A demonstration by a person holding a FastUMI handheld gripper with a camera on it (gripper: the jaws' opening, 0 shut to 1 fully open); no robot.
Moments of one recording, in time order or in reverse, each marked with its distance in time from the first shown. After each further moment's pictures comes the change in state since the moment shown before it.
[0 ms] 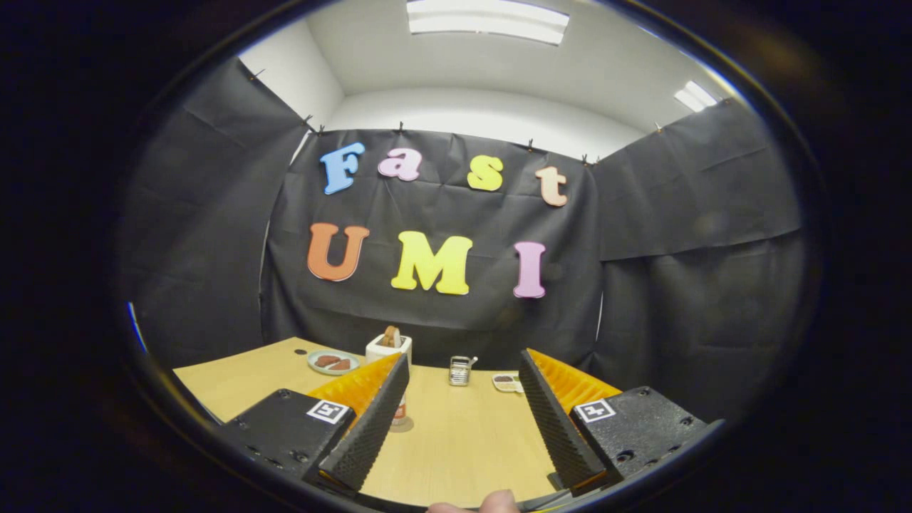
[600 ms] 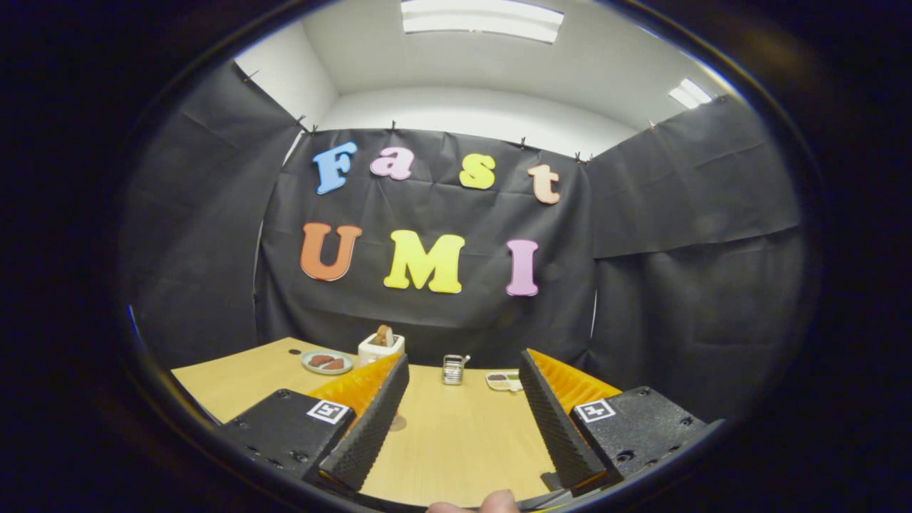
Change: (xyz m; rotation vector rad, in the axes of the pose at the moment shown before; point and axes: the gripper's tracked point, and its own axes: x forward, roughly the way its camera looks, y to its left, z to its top) arm 0.000 -0.020 -0.001 0.009 0.006 -0.024
